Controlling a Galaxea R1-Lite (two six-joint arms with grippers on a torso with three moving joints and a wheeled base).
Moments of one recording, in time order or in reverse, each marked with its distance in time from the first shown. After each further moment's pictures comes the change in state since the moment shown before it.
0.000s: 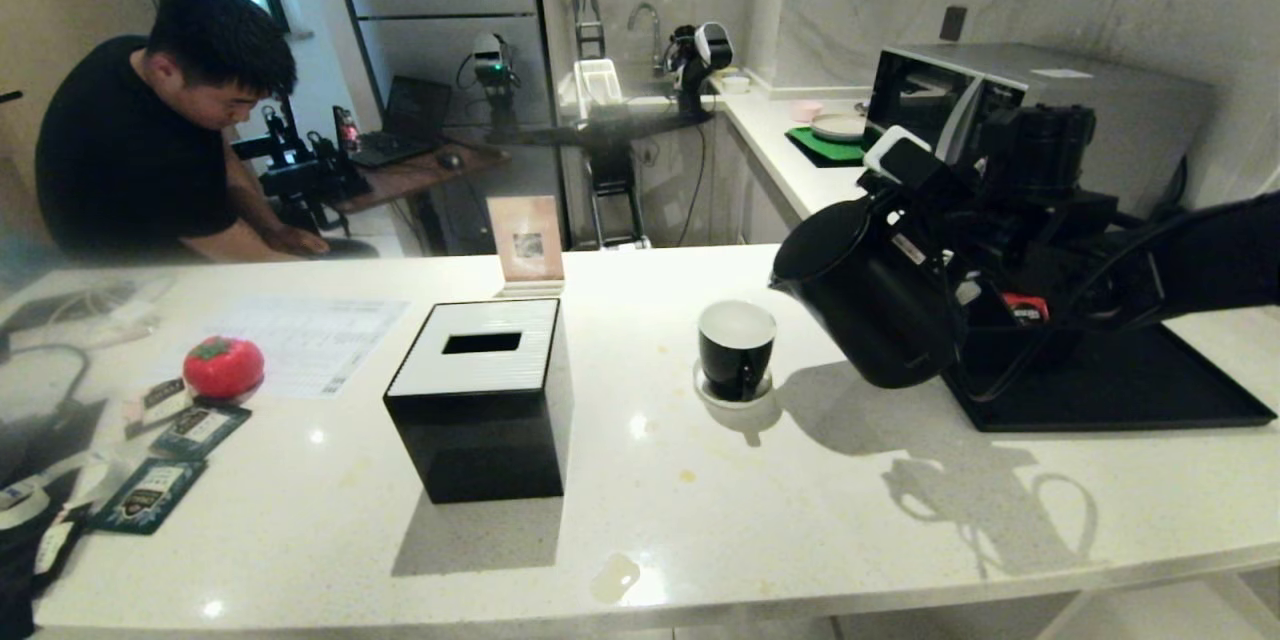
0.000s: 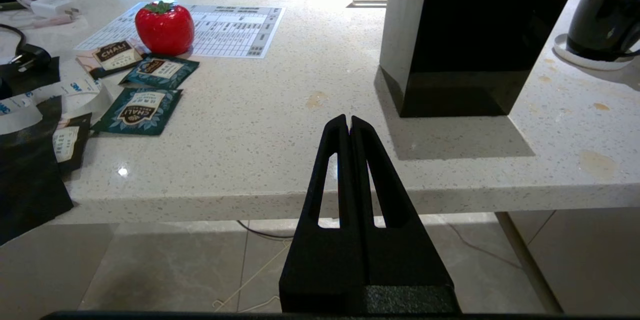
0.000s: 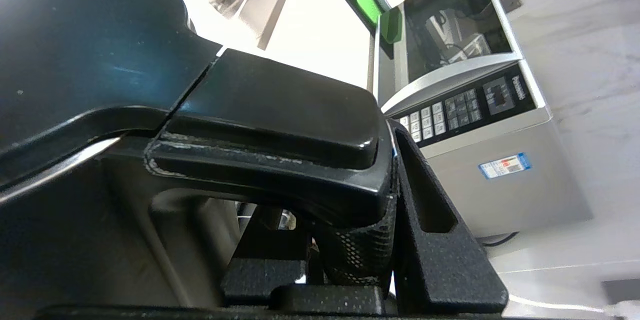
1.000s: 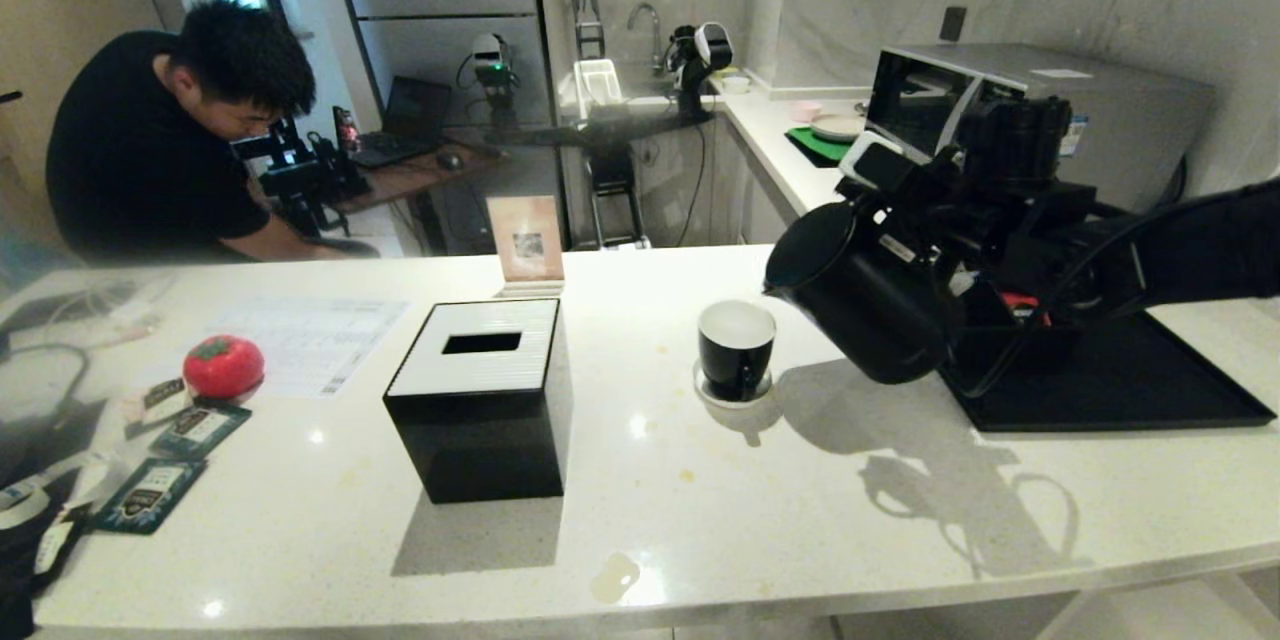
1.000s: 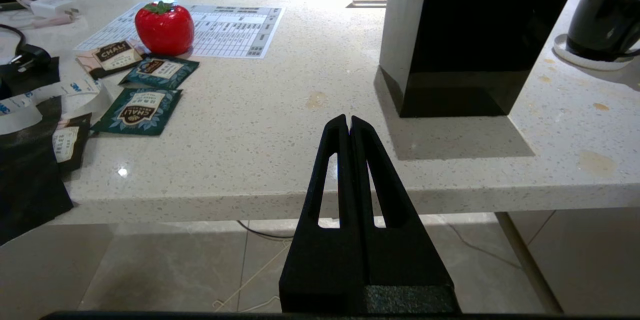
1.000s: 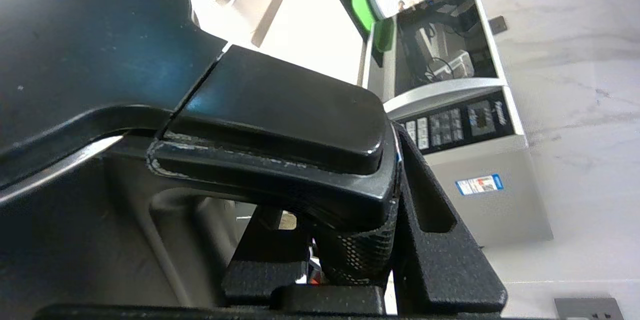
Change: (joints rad) left arm 0.000 0.000 0.000 0.000 0.001 0.000; right arm 0.039 0.017 -0.059 0.055 -0.036 -0.107
